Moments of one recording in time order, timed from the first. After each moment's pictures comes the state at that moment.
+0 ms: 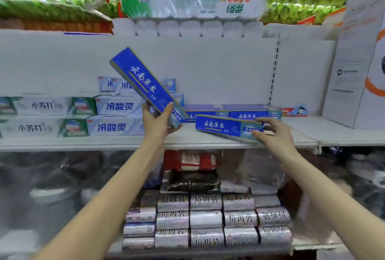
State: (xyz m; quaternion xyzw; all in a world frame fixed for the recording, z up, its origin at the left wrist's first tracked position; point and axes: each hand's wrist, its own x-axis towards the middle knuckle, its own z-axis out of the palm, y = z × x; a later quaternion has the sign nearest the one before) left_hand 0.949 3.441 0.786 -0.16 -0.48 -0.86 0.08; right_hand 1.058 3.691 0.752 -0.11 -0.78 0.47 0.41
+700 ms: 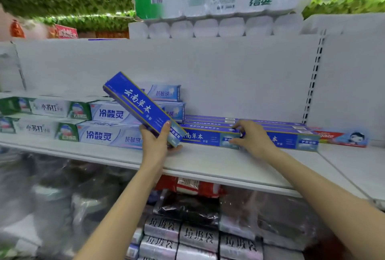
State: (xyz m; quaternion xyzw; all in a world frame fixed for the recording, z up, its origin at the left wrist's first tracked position) left_hand 0.904 3.512 0.759 -0.07 -0.55 -0.80 0.24; right_hand 0.894 3.761 0.773 0.05 -0.94 0.24 0.24
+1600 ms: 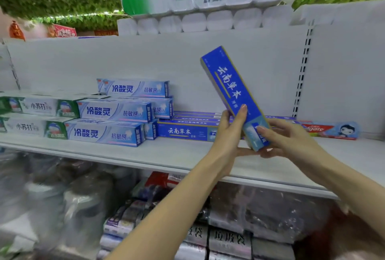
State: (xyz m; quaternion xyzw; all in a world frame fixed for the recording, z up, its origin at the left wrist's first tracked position) left_hand 0.967 3.673 0.792 -0.18 -0.55 -0.82 -0.05; right_hand 1.012 3.801 0.794 0.10 -0.77 0.61 0.16
